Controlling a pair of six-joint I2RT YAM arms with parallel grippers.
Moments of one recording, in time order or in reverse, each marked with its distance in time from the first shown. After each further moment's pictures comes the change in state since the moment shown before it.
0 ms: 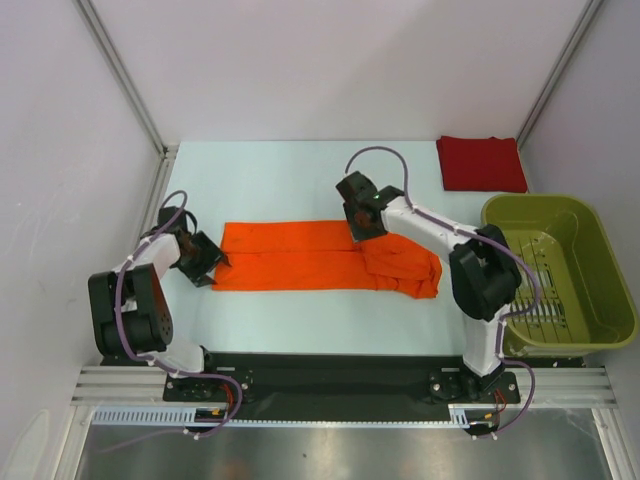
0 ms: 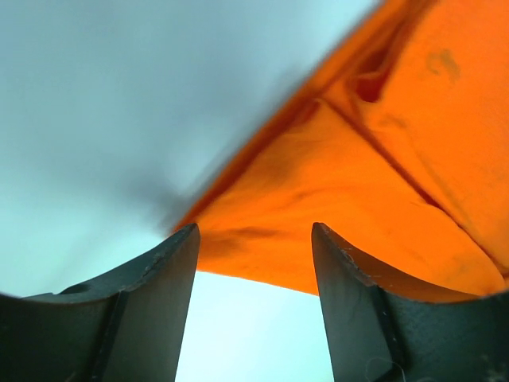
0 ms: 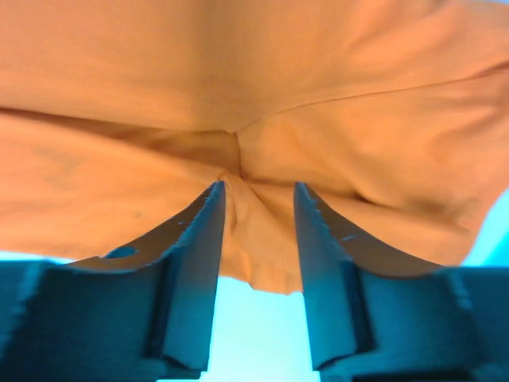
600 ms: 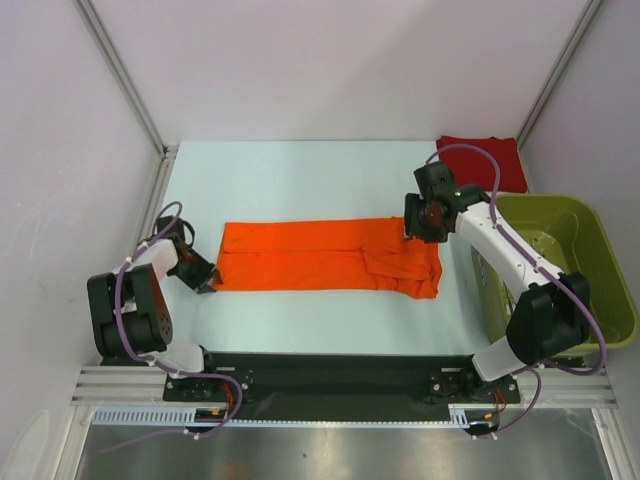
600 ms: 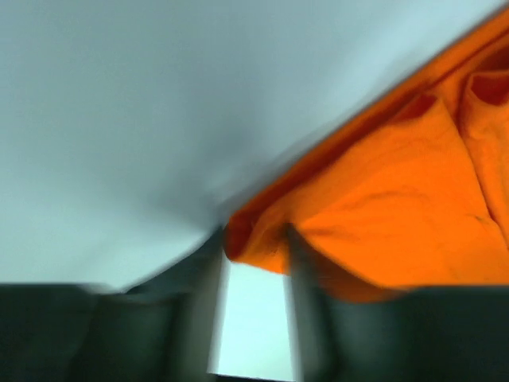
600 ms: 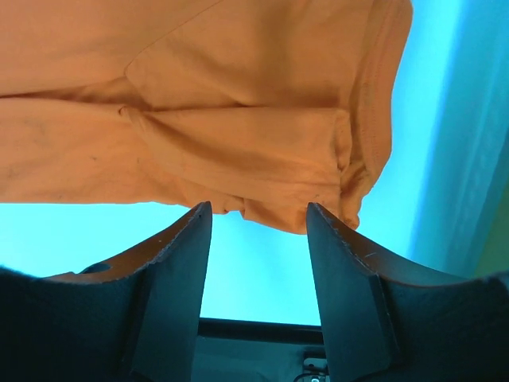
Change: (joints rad) left arm 0.034 -0.022 -0.055 -0.061 -0.074 -0.044; right arm -0.297 -0.414 -0.211 -0.159 -0.200 0.093
